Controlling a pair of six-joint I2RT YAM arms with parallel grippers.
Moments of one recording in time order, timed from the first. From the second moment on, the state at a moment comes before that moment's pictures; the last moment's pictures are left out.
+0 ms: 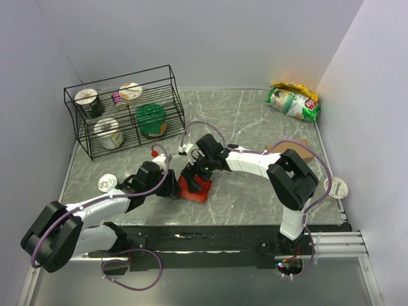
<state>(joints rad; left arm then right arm) -0.61 1.16 0.38 0.10 0.13 -0.50 0.77 1.83 1.16 -0.33 -0.47 -0.14</state>
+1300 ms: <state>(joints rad) -0.78 1.22 0.42 0.02 0.01 -0.55 0.77 1.82 1.10 -0.29 -0.45 -0.12</state>
